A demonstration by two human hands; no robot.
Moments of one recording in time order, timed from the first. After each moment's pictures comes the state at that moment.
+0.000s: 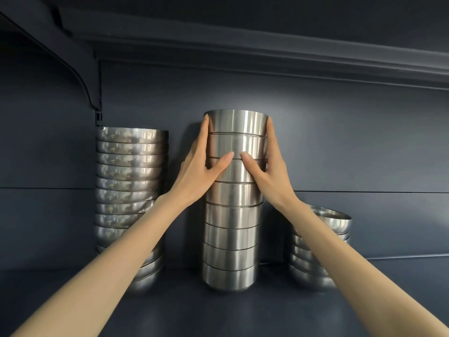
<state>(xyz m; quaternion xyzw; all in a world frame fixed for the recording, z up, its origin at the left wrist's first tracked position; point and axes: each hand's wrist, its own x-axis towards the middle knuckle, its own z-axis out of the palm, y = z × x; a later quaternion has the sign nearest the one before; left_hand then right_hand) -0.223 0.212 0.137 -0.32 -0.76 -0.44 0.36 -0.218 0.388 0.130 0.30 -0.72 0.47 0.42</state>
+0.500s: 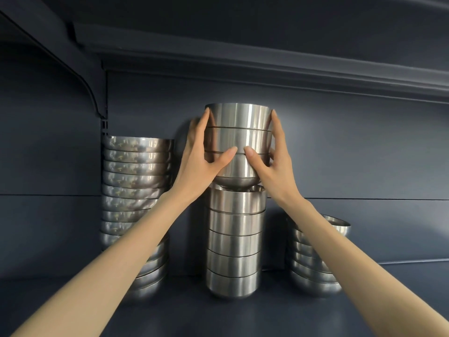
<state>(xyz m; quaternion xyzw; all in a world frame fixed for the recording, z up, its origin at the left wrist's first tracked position) -0.211 0.208 0.158 -0.34 -0.70 -0.48 0.41 -0.204 0.378 0.153 0.29 -0.70 0.45 0.48</state>
